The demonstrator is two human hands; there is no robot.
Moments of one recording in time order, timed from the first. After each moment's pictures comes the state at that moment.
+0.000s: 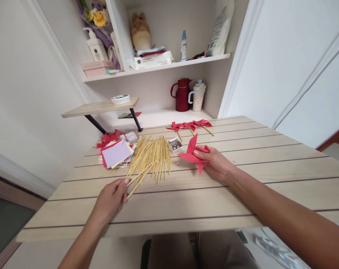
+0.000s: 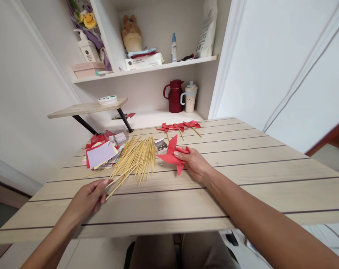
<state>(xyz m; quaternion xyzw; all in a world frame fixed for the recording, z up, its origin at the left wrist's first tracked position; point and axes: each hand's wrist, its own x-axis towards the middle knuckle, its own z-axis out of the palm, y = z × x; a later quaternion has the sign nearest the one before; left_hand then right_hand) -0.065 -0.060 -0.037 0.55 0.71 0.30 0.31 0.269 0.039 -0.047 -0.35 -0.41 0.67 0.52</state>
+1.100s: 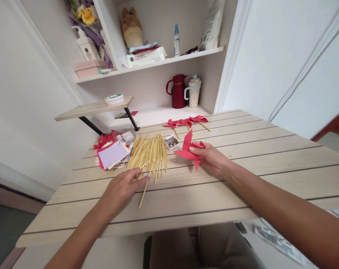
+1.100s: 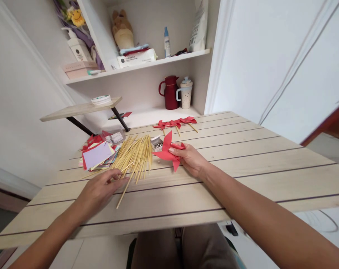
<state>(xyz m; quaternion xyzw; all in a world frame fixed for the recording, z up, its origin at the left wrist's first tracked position) -0.063 -0.039 -0.031 0.86 0.49 0.11 -0.04 0.268 0.038 -0.047 -0.33 -0.38 0.69 0.52</state>
